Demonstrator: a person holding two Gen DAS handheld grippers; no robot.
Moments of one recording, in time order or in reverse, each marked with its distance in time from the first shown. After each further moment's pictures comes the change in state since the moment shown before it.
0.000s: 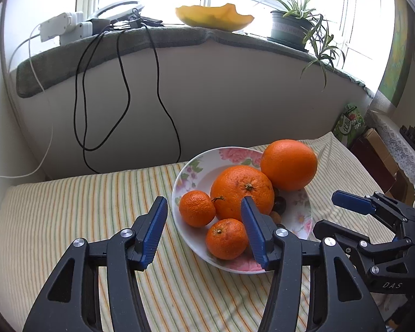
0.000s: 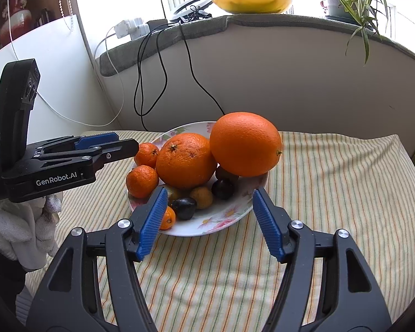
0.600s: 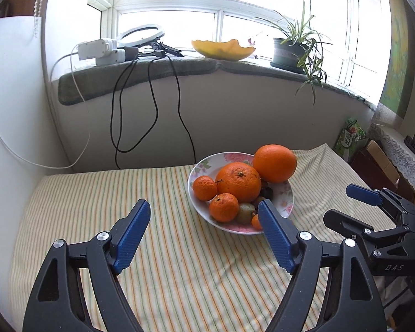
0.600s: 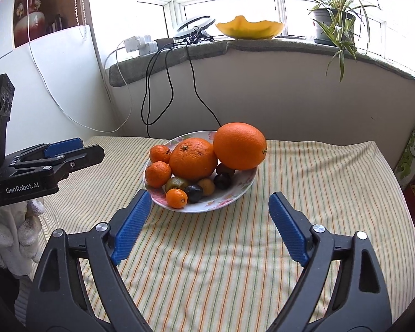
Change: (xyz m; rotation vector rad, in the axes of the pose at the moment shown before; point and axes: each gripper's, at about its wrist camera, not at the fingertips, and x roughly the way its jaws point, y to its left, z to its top) left arm -0.081 -0.016 -0.033 -0.032 -0.115 0.103; right arm -0.060 0.017 -0.018 -0.030 -0.090 -0.045
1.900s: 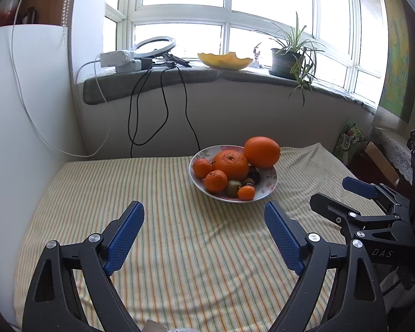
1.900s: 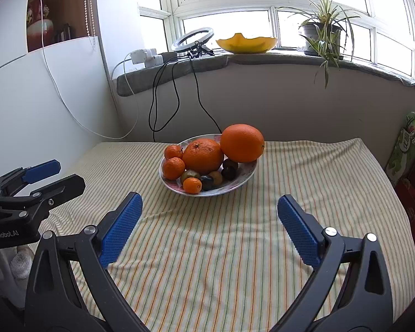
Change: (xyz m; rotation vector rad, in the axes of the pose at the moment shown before) left arm -0.063 -0.024 -0.040 -0.027 -0.058 0.062; right arm -0.043 0.017 -0.021 0.013 -0.054 -0.010
